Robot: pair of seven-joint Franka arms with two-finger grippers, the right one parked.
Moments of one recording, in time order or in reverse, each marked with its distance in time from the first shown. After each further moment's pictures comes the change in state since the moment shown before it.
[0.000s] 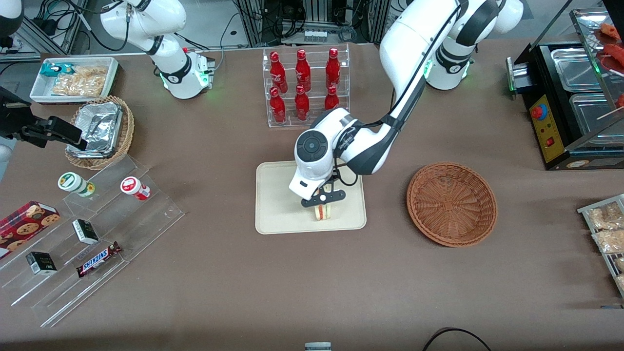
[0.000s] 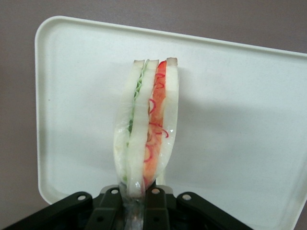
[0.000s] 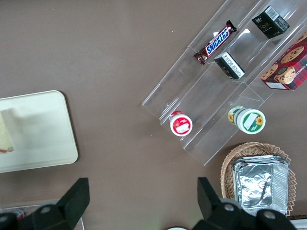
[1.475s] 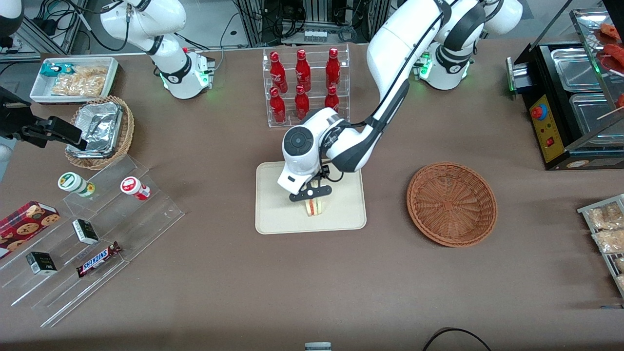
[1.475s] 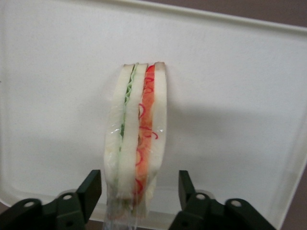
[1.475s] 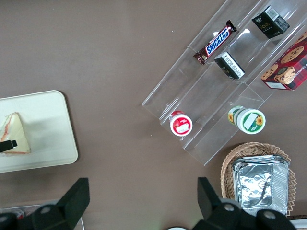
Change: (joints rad) arm -0.056 0.032 0.001 0.015 0.000 0.067 -0.052
